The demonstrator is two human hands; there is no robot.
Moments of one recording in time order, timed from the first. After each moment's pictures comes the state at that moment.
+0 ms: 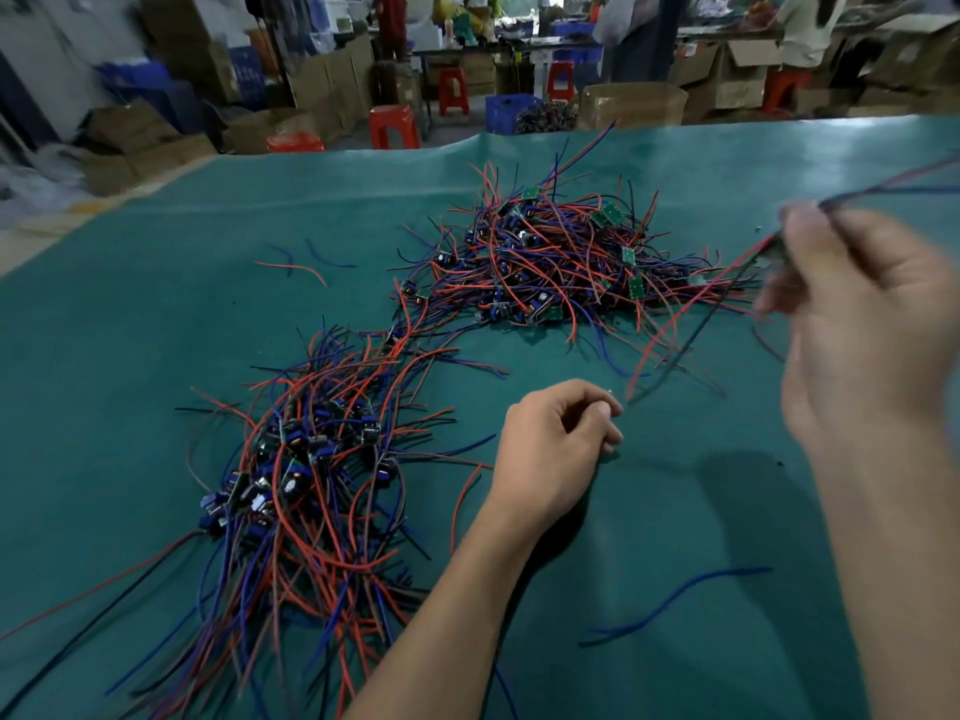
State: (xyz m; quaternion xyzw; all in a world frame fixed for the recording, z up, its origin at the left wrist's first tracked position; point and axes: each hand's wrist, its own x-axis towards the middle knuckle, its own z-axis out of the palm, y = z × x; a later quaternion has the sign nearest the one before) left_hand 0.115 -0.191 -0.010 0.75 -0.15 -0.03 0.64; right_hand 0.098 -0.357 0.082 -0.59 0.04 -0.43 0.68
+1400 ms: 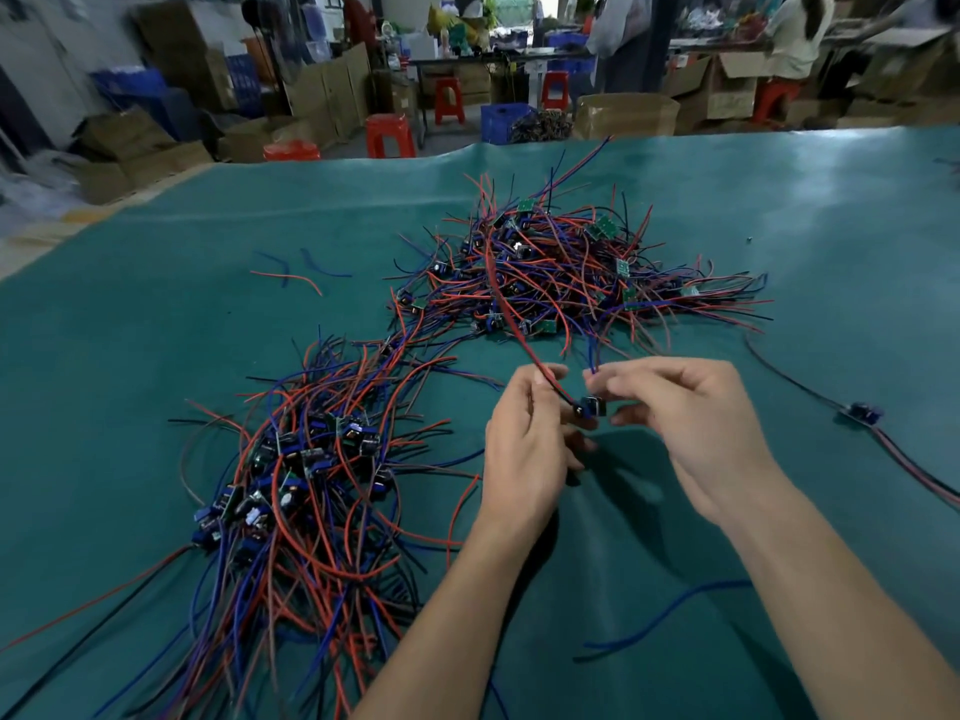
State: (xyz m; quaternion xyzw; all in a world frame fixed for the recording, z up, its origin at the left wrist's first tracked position) left_hand 0.119 -0.193 -0.010 0.67 -0.07 0.02 0.74; right_hand 0.099 -0.321 0.026 -0.71 0.04 -0.15 0.69
